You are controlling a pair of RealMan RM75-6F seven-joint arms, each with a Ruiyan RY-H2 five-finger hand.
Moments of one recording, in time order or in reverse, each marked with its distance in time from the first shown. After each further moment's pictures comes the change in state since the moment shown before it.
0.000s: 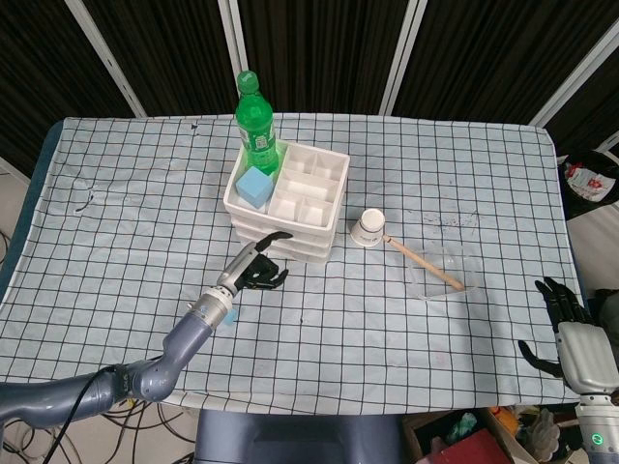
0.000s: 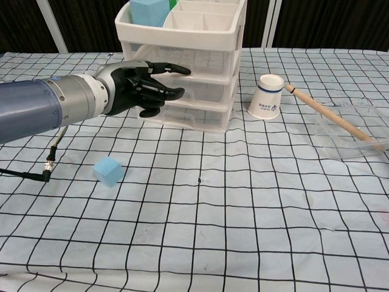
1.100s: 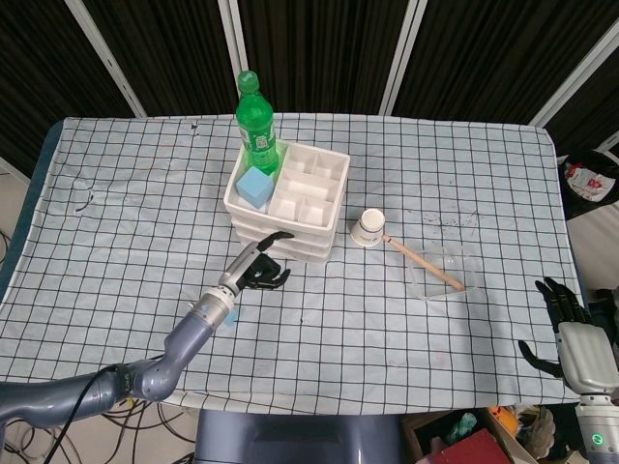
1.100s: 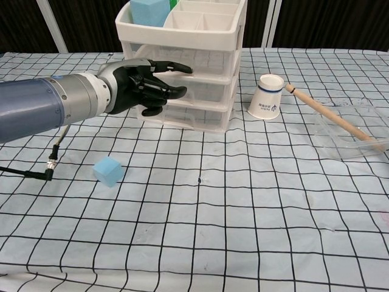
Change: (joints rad) left arm -0.005 -0.006 -0.005 0.005 0.009 -0.004 -0.005; right arm 0.000 0.000 0.000 -0.002 0.003 -0.002 0.001
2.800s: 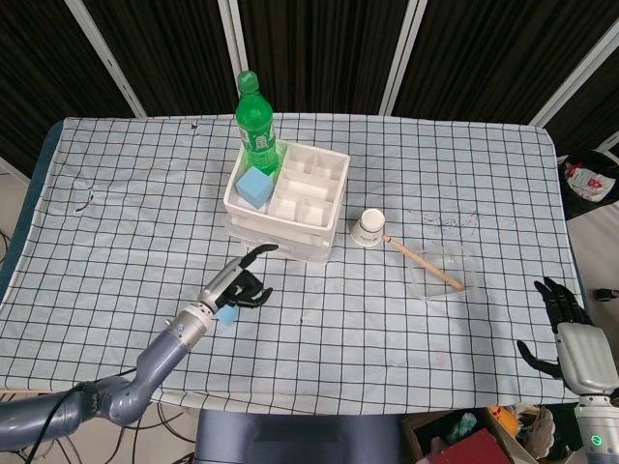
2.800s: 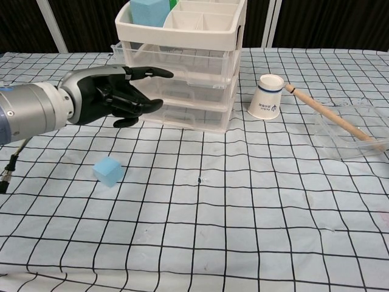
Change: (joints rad) left arm 0.117 0.129 0.099 -0.143 0.180 0.047 -0.039; right arm -0.003 -0.001 -0.001 -0.005 -0.005 0.007 0.000
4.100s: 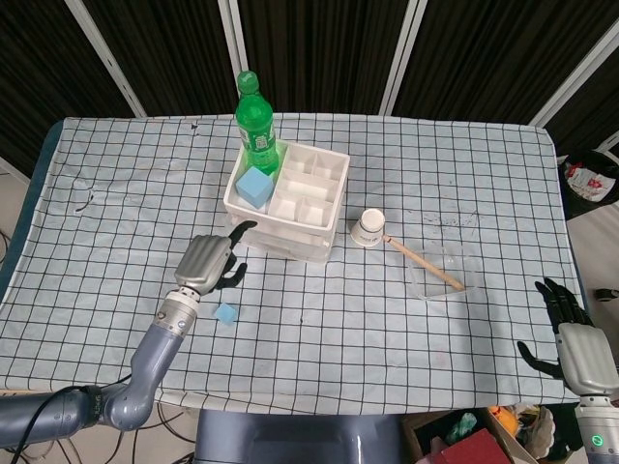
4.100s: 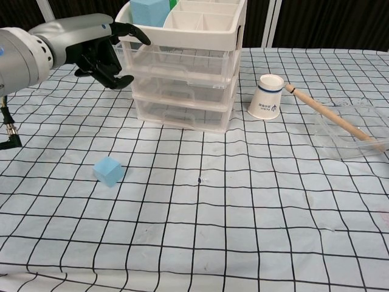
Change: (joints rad) left arm -0.082 0.035 -0.017 -0.150 -0.253 0.341 0.989; right arm 0.000 0.005 0.000 -0.007 0.008 -0.008 0.010
